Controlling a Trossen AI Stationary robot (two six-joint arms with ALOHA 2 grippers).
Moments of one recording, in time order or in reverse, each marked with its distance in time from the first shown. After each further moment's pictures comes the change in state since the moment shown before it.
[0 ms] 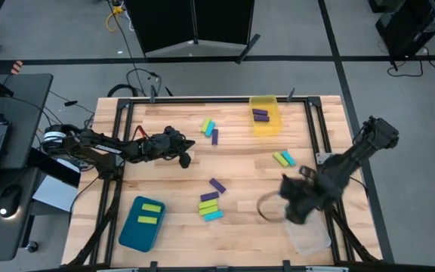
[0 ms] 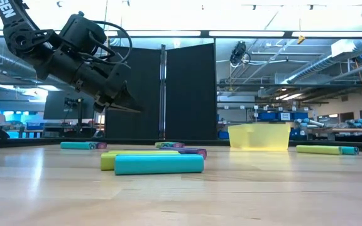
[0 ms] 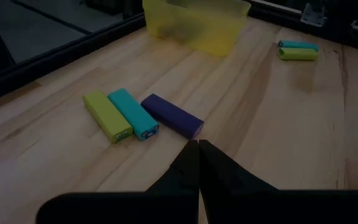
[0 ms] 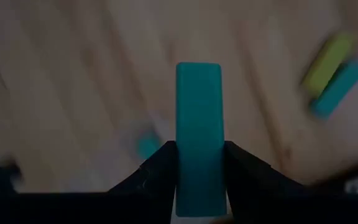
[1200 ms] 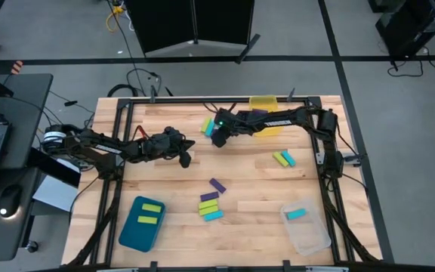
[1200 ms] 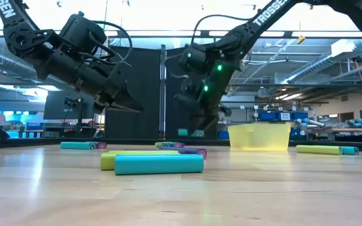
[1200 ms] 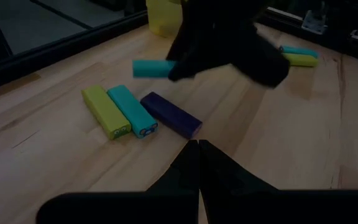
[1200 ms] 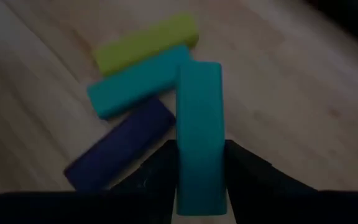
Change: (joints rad) left arm 0.000 0.000 0.000 0.000 0.000 -0.053; right arm -1.040 0.596 0.141 0.970 0.112 -0.671
